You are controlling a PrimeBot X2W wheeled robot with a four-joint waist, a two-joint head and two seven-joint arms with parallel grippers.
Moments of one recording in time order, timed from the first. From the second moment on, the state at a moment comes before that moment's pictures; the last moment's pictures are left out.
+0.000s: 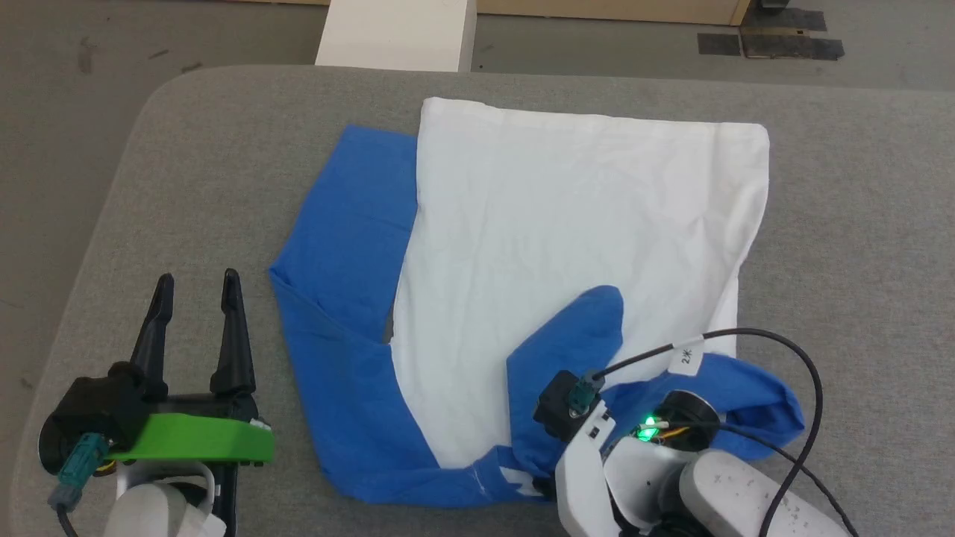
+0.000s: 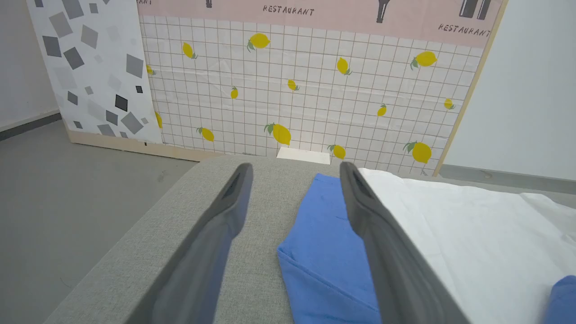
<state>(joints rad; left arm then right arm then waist) -0.07 0.12 0.09 -0.02 -0.24 -0.12 -0.26 -0.36 -0.29 0.78 0.09 0.56 0.13 0.80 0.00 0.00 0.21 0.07</state>
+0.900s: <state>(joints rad) -0.06 0.12 0.09 -0.01 -0.24 -0.12 -0.26 -0.14 -0.07 -0.29 -0.16 0.45 0.13 0.47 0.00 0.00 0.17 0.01</state>
